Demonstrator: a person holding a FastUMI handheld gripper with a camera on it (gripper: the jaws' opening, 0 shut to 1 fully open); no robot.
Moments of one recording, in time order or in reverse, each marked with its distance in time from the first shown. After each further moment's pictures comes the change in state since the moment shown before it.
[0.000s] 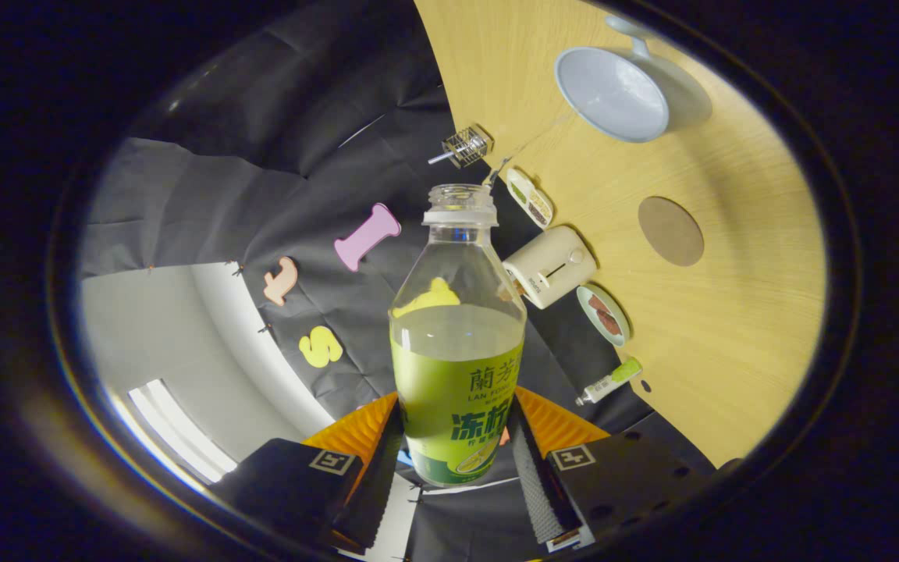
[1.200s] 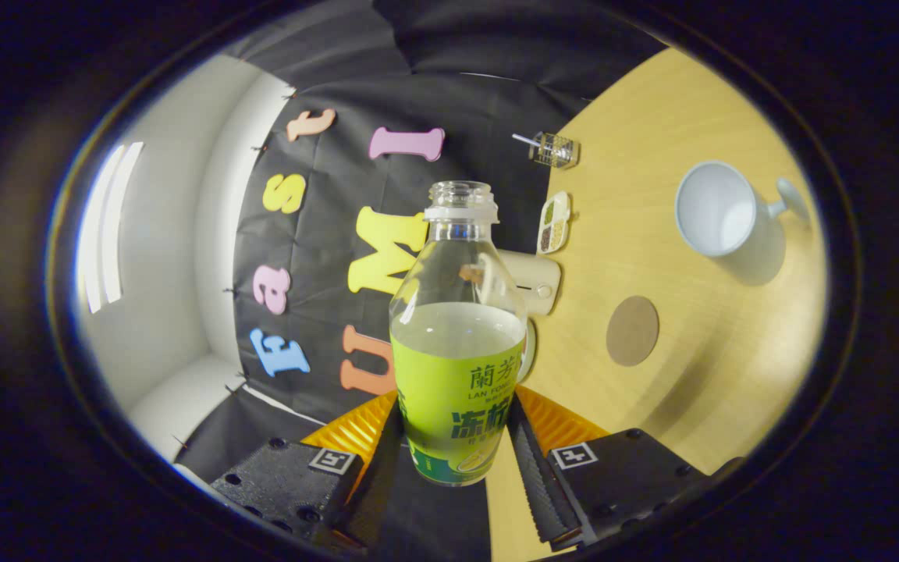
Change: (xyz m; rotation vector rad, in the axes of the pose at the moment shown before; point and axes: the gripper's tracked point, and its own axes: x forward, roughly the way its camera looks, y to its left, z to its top) arm -0.027 -0.097 -0.009 -0.906 0.147 -0.358
